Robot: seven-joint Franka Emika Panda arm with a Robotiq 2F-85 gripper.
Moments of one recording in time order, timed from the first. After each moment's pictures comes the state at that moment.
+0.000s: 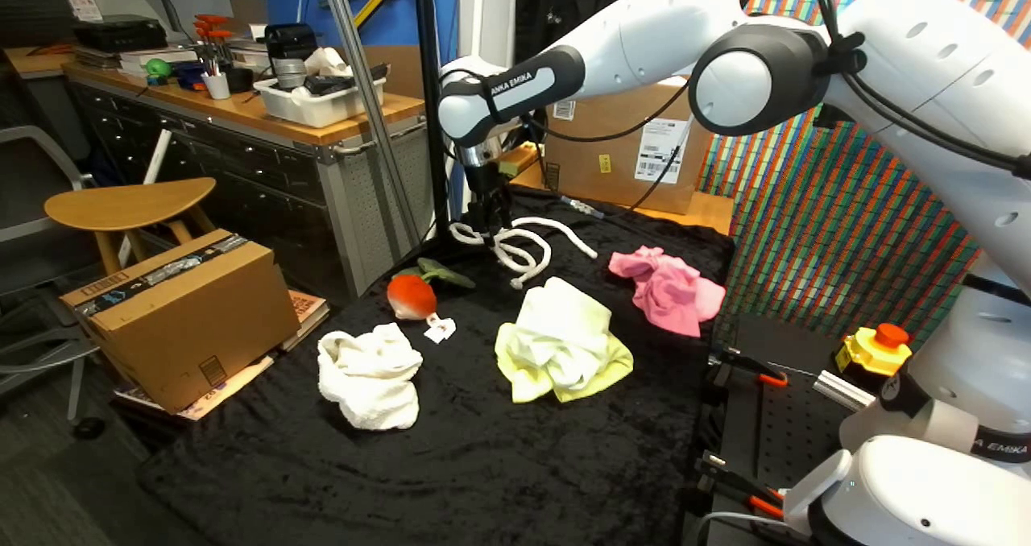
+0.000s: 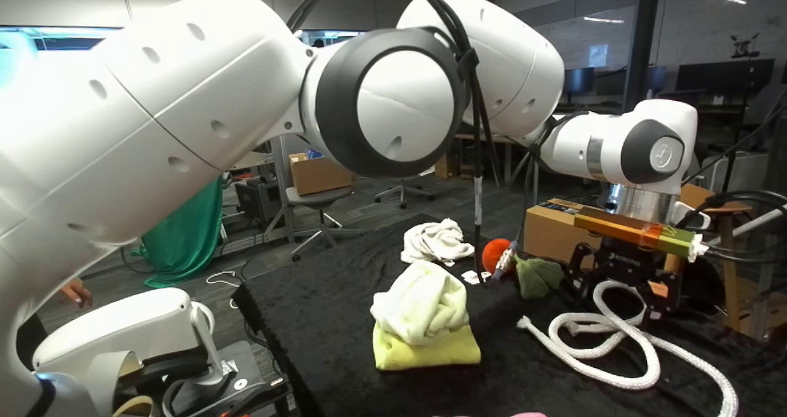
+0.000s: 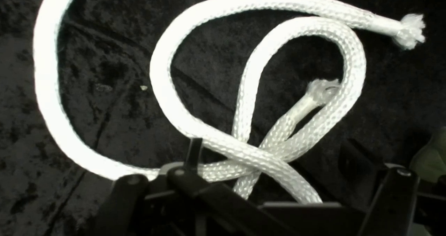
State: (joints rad) arm -0.16 1.02 -0.01 -0.99 -0.06 1.77 -0.30
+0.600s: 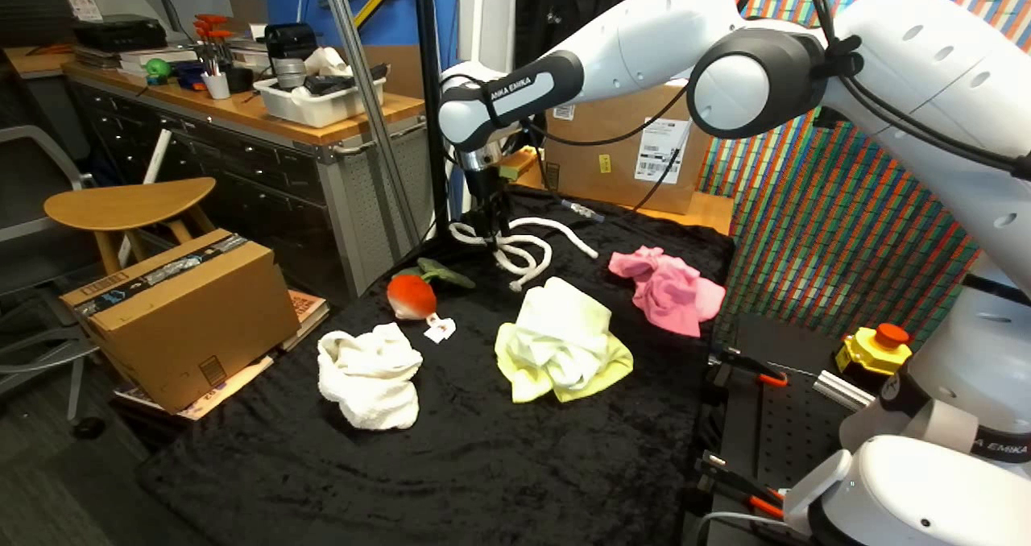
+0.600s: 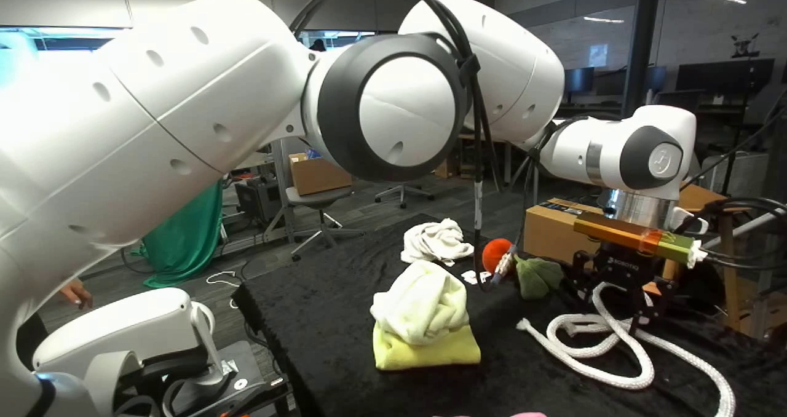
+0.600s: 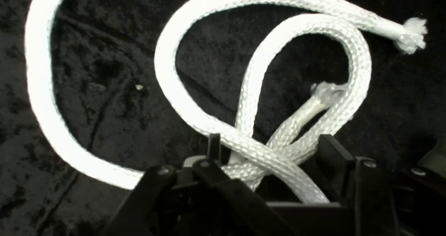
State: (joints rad) arm -0.16 1.03 -0.01 -0.99 -0.06 1.77 -0.31
